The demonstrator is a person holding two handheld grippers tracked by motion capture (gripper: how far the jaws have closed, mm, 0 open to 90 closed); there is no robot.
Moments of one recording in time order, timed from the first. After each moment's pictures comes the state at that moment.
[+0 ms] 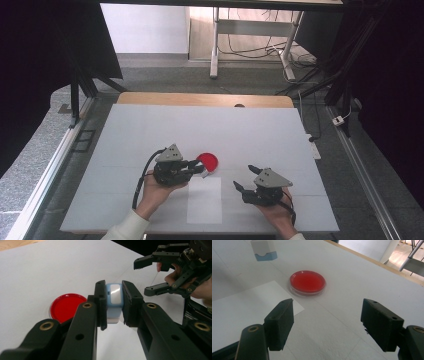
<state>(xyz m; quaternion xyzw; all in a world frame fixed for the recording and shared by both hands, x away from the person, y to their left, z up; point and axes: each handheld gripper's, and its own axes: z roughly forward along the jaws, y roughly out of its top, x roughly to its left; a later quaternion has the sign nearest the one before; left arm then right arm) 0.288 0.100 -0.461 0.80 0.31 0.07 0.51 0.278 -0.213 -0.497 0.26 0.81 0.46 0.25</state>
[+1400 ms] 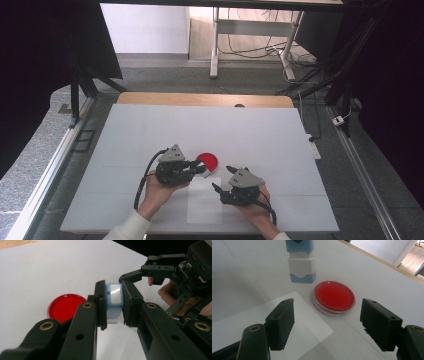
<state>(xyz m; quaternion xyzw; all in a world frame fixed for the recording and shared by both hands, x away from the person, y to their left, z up) 0.289 0.095 -0.464 0.80 0.31 0.07 0.51 0.278 -0.153 -0.503 0.22 0.83 0.45 0.24</state>
